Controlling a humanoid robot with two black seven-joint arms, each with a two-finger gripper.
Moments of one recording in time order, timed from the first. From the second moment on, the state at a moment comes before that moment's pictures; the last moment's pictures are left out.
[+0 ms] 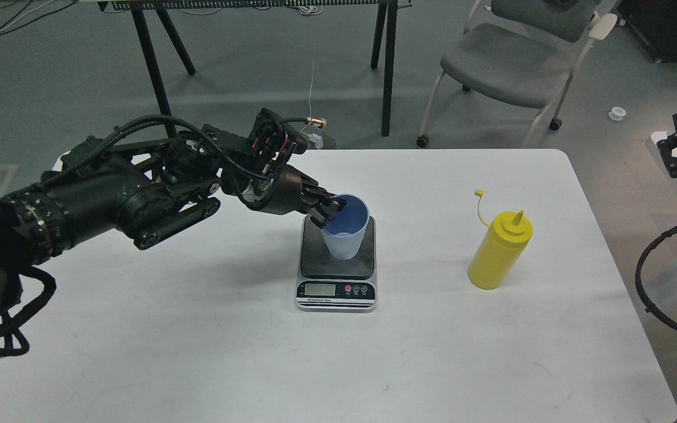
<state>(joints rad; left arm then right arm) -1.19 0.17 -0.02 -0.78 1.82 -0.32 -0.46 0.59 -0.53 1.08 0.50 0.23 0.49 0.26</state>
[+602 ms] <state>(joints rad) -1.17 0.12 -0.02 -0.67 1.68 -0.24 -0.46 0.55 -0.54 1.08 0.57 0.24 0.49 0.25</state>
